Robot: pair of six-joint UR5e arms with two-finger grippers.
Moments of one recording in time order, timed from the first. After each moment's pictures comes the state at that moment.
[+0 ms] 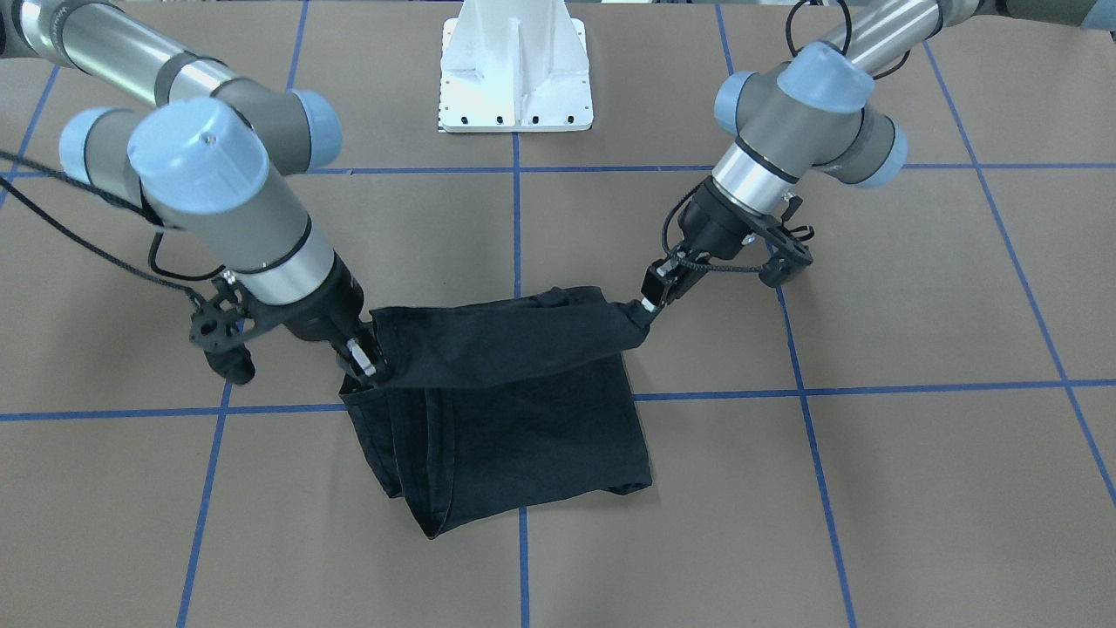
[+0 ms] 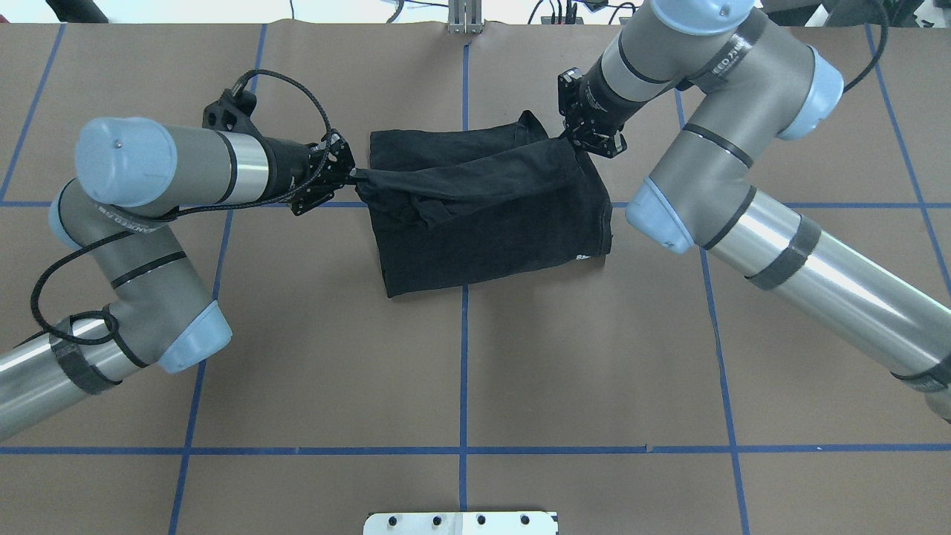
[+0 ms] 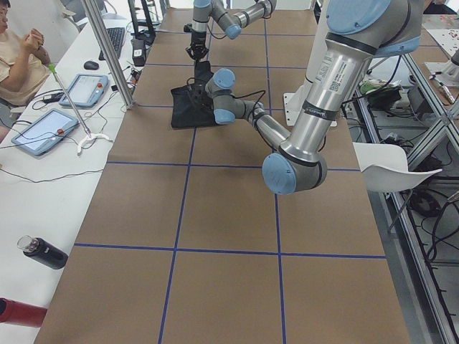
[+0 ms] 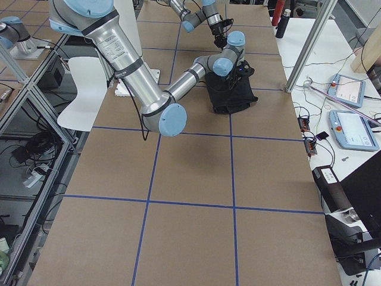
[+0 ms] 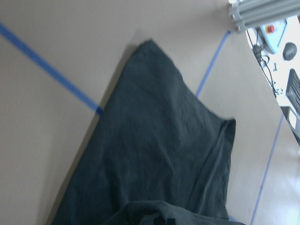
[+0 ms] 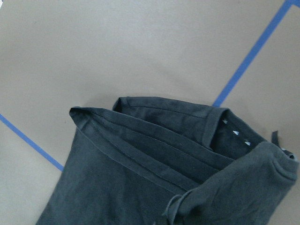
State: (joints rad) left arm -0.72 -2.05 -1.61 -2.41 -1.82 -1.95; right arm 0.86 -0.85 1.46 -1.29 2.09 2.03
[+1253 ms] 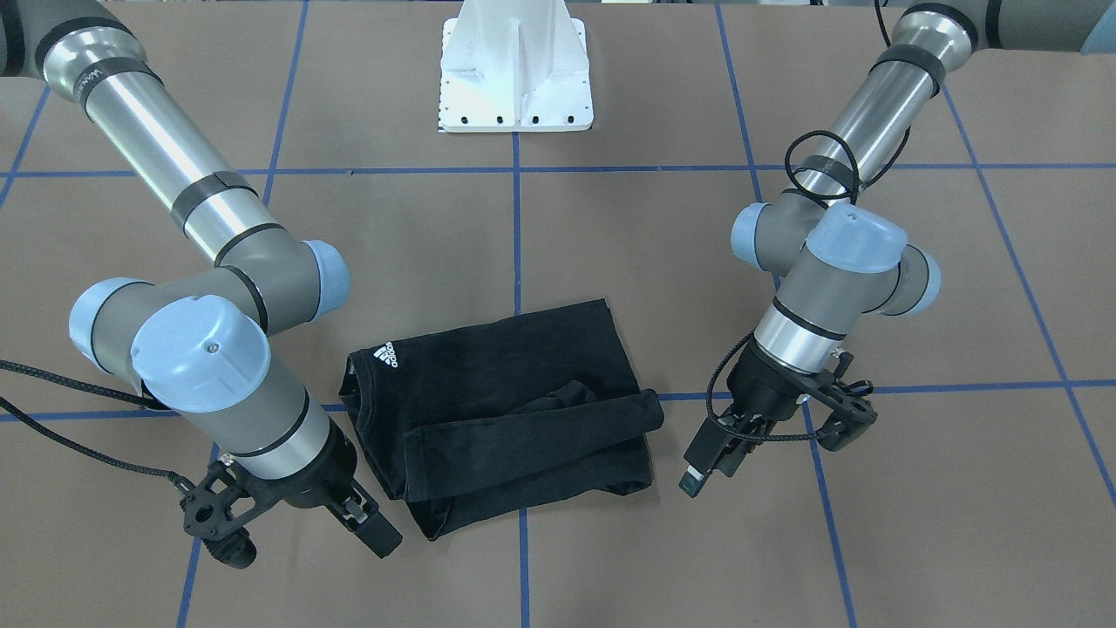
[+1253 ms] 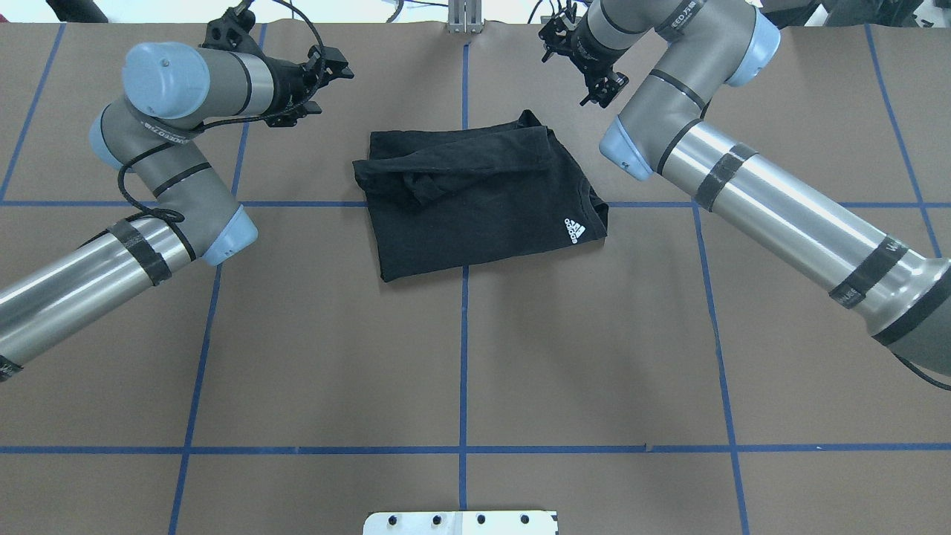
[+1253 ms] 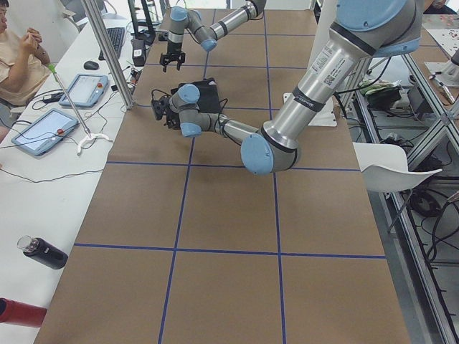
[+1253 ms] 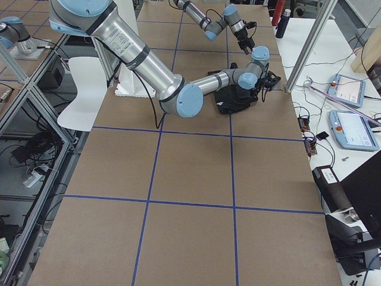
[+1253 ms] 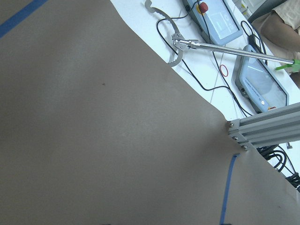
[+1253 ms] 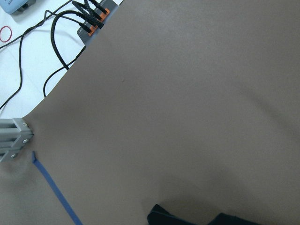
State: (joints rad) left arm -0.85 -2.26 -1.14 -2.63 -1.76 -1.73; right arm 0.91 -0.68 1.02 -0.98 2.04 1.80
